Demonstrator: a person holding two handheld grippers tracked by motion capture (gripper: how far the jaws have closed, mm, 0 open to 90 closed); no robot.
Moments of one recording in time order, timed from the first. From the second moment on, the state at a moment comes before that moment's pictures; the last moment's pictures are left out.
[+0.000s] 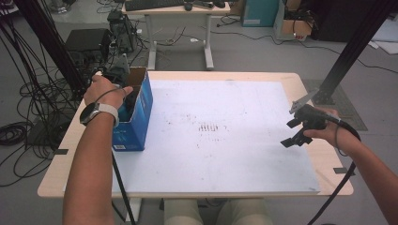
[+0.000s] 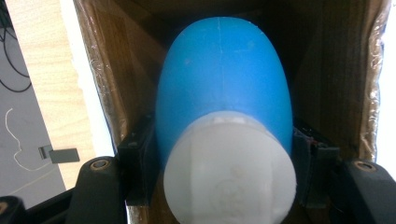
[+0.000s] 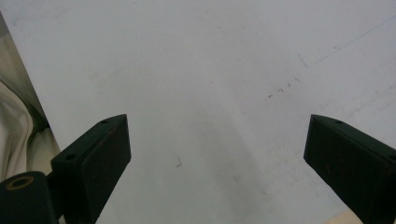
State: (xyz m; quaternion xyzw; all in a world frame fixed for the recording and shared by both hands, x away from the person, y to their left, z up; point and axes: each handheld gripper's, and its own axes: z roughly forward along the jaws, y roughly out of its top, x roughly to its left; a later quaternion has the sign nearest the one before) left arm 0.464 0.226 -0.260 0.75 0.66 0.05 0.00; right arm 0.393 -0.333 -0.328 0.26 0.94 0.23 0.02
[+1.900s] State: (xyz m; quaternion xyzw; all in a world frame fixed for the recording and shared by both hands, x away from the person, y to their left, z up) left arm 0.440 0.192 -0.163 0.80 0.57 0.11 0.14; right arm 0.392 -0.331 -0.322 0.24 0.94 0.24 0.03
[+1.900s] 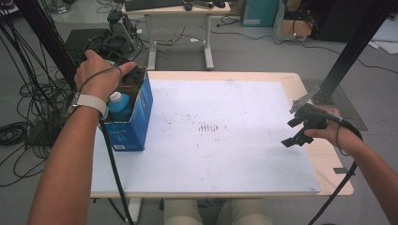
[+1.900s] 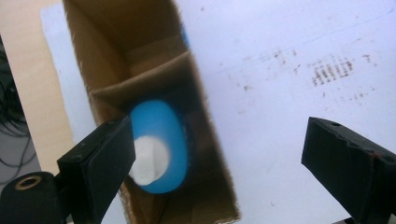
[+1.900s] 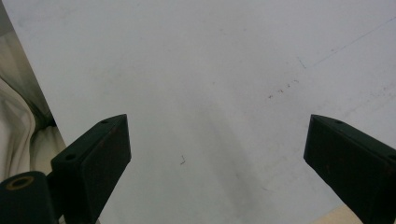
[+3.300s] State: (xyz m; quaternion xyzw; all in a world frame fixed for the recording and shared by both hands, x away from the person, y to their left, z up) left arm 0.422 0.064 -0.177 0.95 0.29 0.08 0.10; right arm 0.382 -0.340 -0.307 0.27 0.93 0.23 0.03
